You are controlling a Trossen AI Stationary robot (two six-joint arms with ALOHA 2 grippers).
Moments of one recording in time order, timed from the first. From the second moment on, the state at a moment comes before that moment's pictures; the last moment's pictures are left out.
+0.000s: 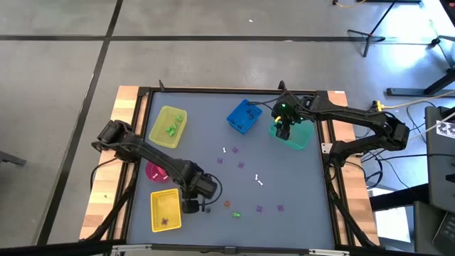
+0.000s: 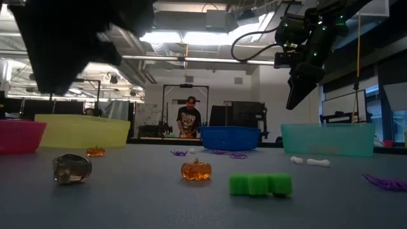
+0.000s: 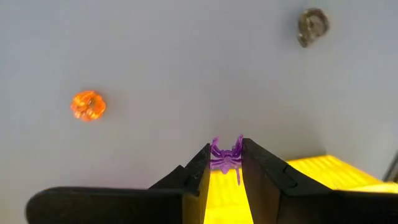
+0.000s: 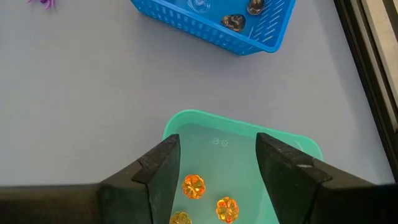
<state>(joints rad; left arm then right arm) -0.41 1.82 1.37 -1.08 0.10 -0.53 -0.48 1.28 0.89 -0.70 0.01 -0.23</state>
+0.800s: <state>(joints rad) -0.68 1.82 1.42 -1.24 0.18 -0.76 -0.48 1.28 0.89 -0.70 0.01 -0.23</state>
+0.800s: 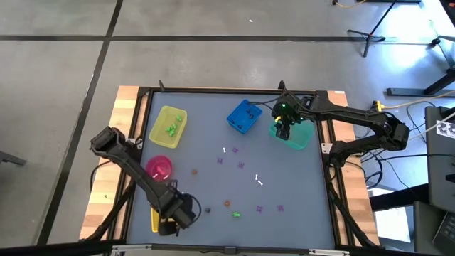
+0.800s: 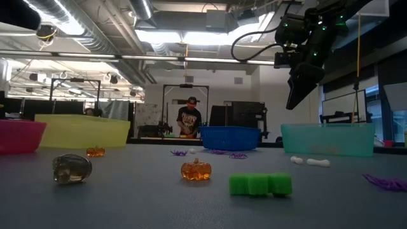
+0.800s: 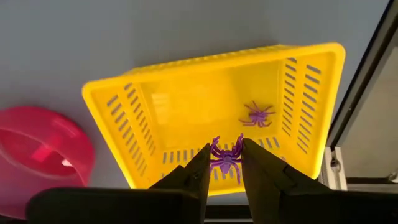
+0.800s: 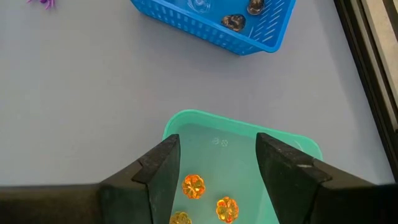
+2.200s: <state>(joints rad) -0.49 1.82 1.40 -0.76 -0.05 -0.83 -0.48 1.28 0.89 -0.70 0.01 -0.23</state>
